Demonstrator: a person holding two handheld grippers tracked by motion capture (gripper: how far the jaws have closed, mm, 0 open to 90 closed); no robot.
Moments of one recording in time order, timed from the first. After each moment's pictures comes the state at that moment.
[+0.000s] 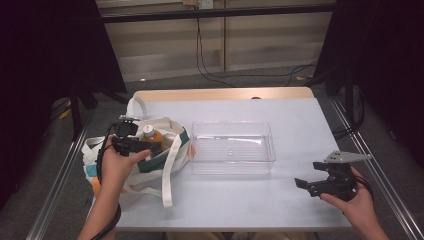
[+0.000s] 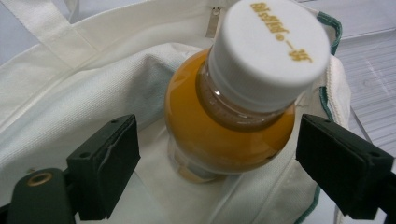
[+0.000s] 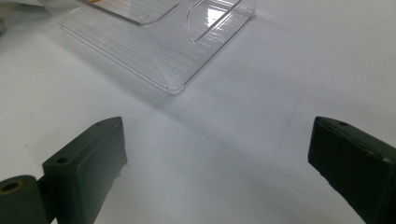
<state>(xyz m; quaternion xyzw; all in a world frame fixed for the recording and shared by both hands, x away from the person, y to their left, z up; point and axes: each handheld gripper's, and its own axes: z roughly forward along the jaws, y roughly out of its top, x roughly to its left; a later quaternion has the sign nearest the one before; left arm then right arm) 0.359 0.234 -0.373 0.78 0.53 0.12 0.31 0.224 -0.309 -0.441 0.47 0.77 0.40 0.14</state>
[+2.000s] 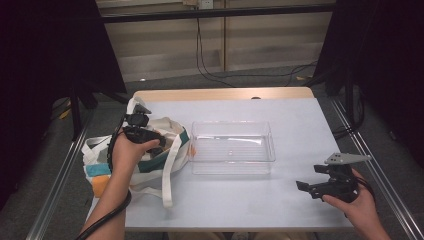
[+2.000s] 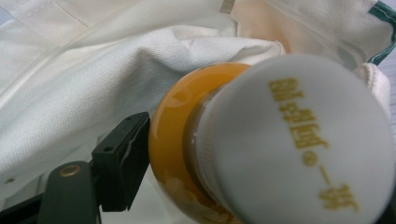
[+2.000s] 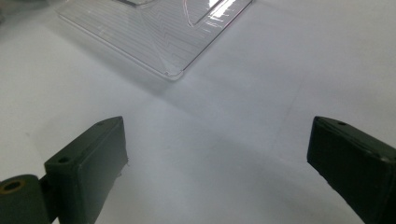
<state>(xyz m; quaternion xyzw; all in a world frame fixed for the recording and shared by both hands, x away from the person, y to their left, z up) 0.390 0.209 -0.370 0.78 0.58 0.08 0.20 0.222 -0.312 -0.445 0.48 0.78 0.39 0.12</state>
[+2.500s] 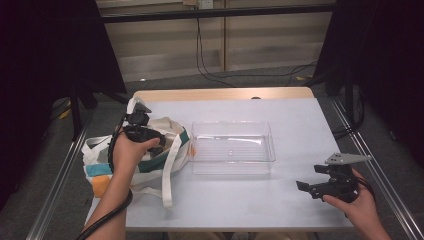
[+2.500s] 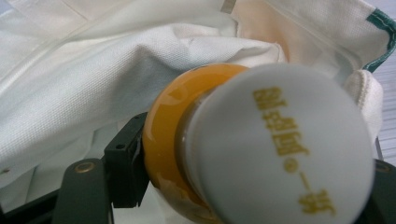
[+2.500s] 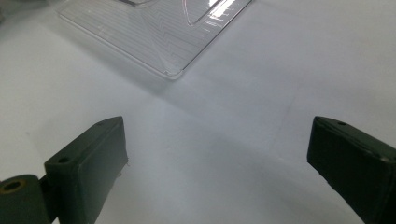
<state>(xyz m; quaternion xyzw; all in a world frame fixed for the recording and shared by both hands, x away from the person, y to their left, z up) 0.392 0.206 -0.366 0.78 0.60 0.07 0.19 0.222 -0.313 -0.445 0.48 0.78 0.39 0.12</state>
